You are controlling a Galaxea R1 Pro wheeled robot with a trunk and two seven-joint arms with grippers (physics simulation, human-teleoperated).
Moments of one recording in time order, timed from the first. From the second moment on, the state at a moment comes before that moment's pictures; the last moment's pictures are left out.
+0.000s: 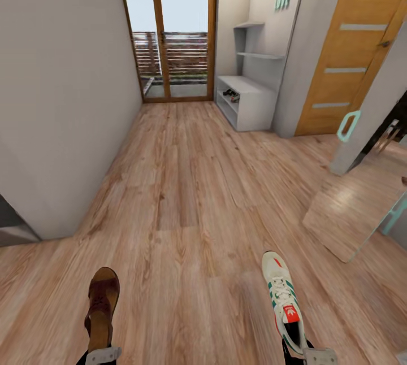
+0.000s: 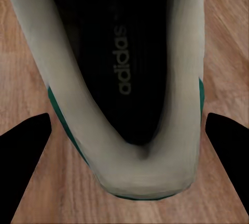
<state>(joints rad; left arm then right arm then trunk) -0.12 0.01 0.25 -0.56 -0.09 -0.48 -0.05 -0.17 -0.08 0.08 -0.42 -0.11 -0.63 -0.05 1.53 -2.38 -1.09</state>
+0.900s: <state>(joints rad) -0.12 0.01 0.25 -0.56 -0.09 -0.48 -0.05 -0.17 -0.08 0.08 -0.42 -0.11 -0.63 -0.05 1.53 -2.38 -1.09</state>
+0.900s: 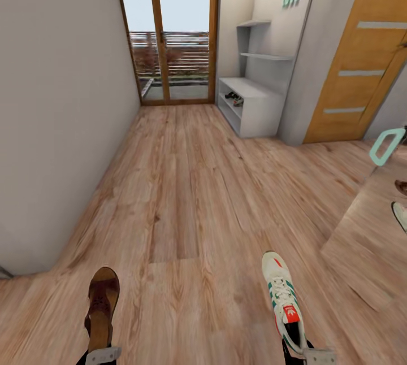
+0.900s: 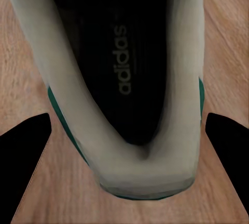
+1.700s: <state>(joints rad) -0.12 0.01 0.25 -0.56 -0.09 -0.48 -0.05 -0.17 -0.08 0.08 -0.42 -0.11 -0.63 -0.05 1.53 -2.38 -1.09</state>
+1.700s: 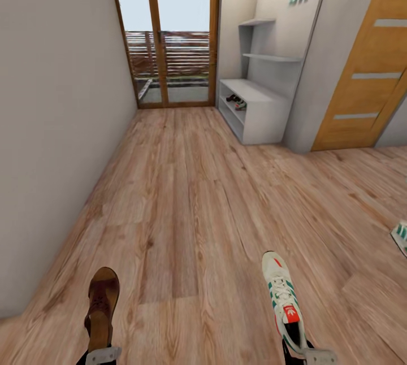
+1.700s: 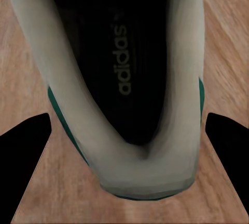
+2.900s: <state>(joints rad) -0.12 0.01 0.25 -0.56 -0.09 -0.48 -0.05 -0.17 -0.08 0.08 -0.42 -0.11 -0.63 -0.05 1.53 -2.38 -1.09</state>
